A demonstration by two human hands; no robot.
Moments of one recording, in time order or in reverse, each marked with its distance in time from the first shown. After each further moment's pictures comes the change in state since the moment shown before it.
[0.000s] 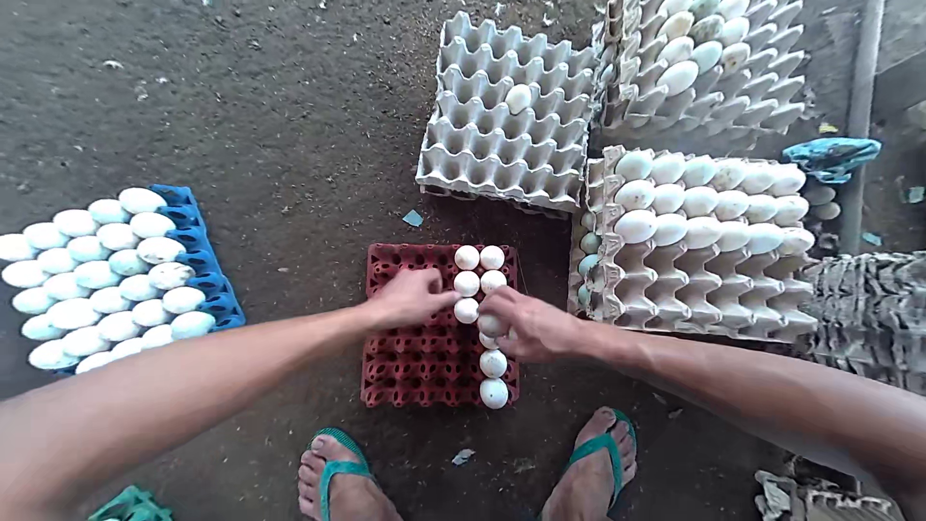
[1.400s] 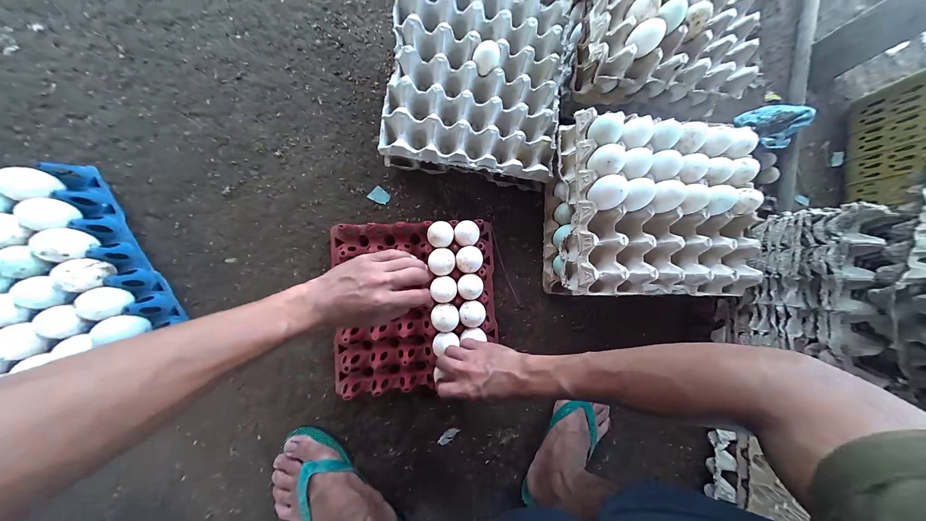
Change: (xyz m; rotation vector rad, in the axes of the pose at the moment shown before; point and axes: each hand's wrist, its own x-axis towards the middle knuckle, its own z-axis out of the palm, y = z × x) left_hand 0.004 -0.040 -0.006 0.546 0.316 1.324; right_hand -0.004 0.005 0.117 -0.520 0.070 -0.601
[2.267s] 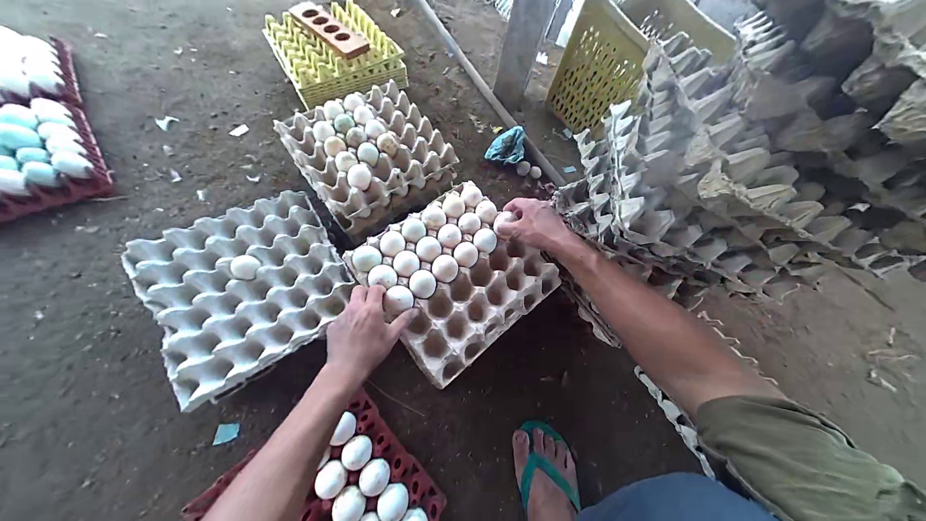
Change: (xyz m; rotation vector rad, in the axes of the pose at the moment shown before) left_hand 0.305 -0.035 0.041 0.077 -0.284 -0.866; right_hand -0.339 0.147 -0.184 0.294 0.918 1.632
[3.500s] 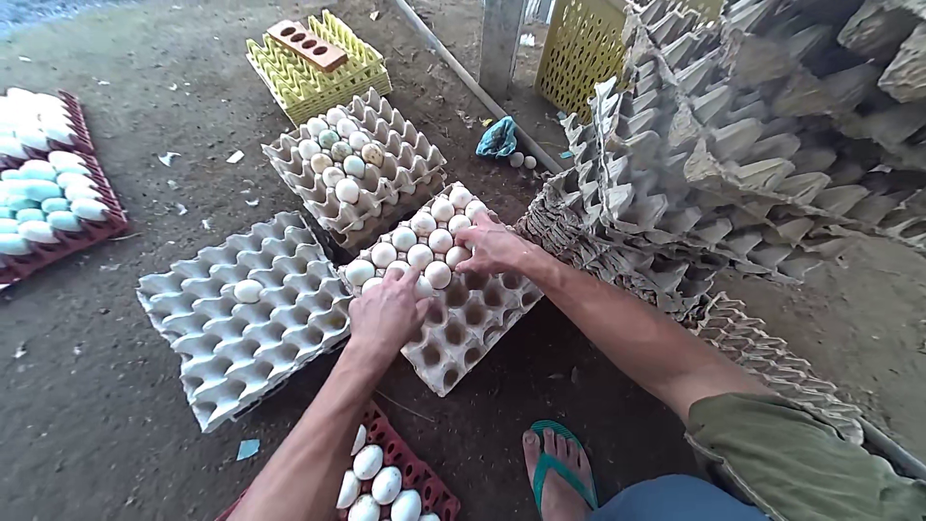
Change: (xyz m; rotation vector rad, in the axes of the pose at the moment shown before) left_hand 0.021 0.073 -0.037 0.255 -0.159 0.065; right_hand -0.016 -0.042 0.043 -0.270 -0.250 -0.196
